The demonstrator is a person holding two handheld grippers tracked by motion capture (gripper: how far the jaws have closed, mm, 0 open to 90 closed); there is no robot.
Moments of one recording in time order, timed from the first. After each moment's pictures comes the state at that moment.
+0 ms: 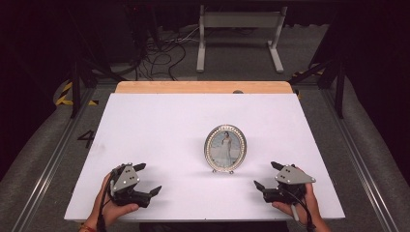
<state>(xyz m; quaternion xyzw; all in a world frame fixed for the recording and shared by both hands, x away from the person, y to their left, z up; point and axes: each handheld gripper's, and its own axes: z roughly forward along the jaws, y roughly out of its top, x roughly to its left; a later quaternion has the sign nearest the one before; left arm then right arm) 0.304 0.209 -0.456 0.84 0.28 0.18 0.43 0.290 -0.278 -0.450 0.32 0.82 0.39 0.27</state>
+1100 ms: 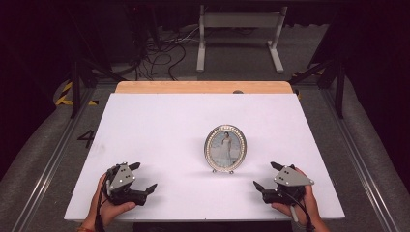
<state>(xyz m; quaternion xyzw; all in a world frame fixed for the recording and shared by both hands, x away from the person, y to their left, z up) 0.306 0.216 -0.460 0.83 0.30 0.19 0.42 0.289 -0.275 -0.450 0.31 0.82 0.39 0.29</state>
